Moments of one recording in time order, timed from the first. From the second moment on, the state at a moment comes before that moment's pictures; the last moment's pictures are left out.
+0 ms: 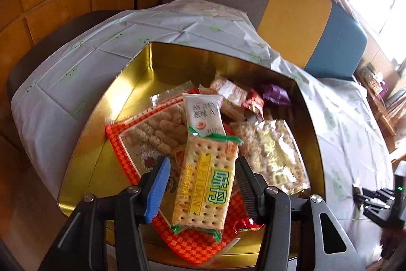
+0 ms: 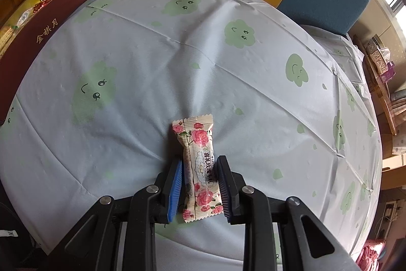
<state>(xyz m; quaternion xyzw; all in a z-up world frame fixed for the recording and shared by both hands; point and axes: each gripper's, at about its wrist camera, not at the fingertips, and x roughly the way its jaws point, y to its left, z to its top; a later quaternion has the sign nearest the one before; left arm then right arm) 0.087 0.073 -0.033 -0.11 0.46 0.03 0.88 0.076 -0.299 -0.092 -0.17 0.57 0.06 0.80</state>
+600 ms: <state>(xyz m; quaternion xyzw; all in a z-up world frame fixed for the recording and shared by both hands) 0.066 0.065 -0.019 -0.04 0.43 0.07 0.90 0.073 -0.294 -0.091 -0.18 0.57 0.06 0.80</state>
